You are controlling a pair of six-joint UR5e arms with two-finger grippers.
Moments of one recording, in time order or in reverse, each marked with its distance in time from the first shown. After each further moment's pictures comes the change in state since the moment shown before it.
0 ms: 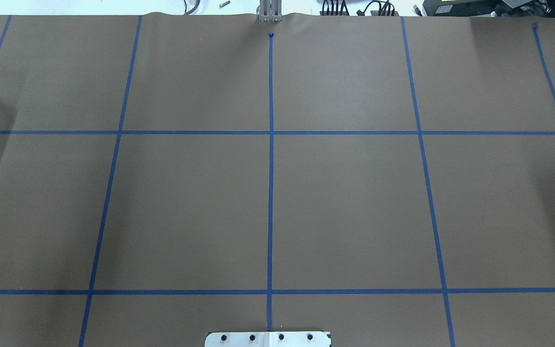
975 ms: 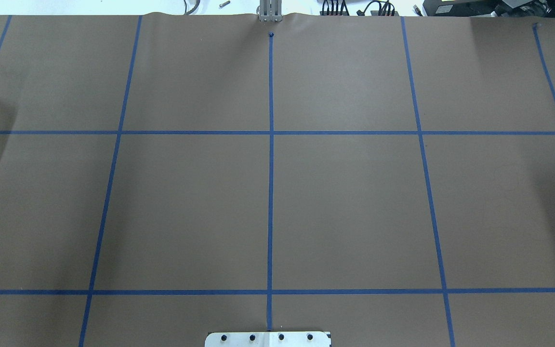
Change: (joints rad) left arm 0.000 0.000 0.000 0.000 0.000 -0.001; right arm 0.001 -0.003 0.011 -0.005 0.009 0.000
